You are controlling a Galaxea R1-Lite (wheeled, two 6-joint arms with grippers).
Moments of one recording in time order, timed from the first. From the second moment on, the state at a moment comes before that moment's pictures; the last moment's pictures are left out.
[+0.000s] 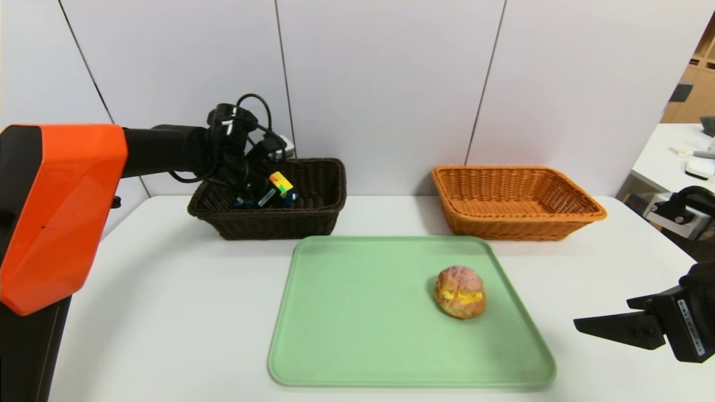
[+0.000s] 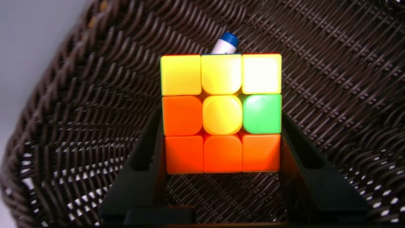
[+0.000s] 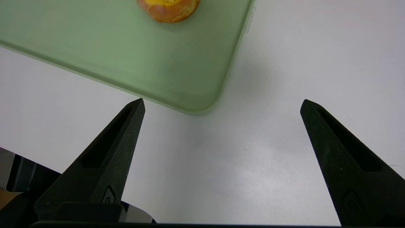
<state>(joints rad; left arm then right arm) -0.21 2.27 -1.97 0.38 -0.10 0.63 0.23 1.23 -0.92 0.56 0.16 -0.01</state>
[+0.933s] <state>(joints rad) -0.20 2.28 -1.98 0.33 -0.10 0.59 0.23 1.21 -0.91 0.56 0.16 -0.01</state>
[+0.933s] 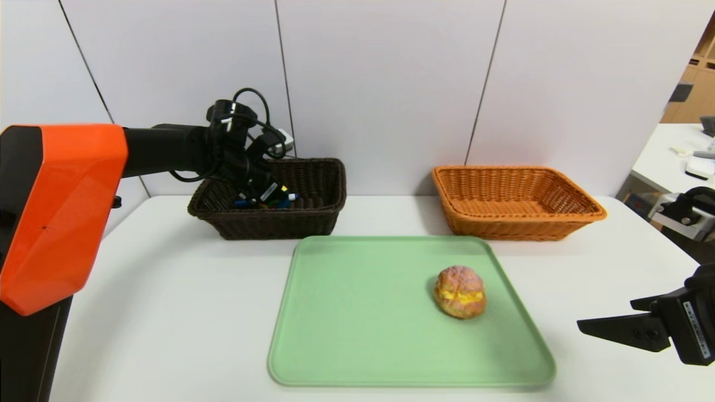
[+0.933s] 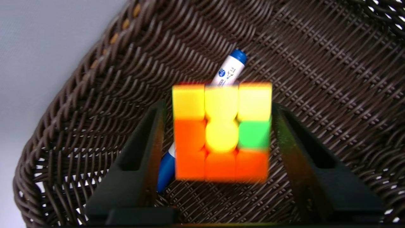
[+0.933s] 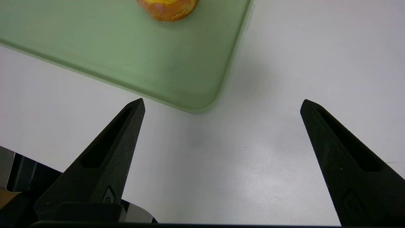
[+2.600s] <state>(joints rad) -0.50 1.57 -1.35 0.56 -0.05 -0.14 0.42 1.40 -1.10 0.55 0.15 -0.02</state>
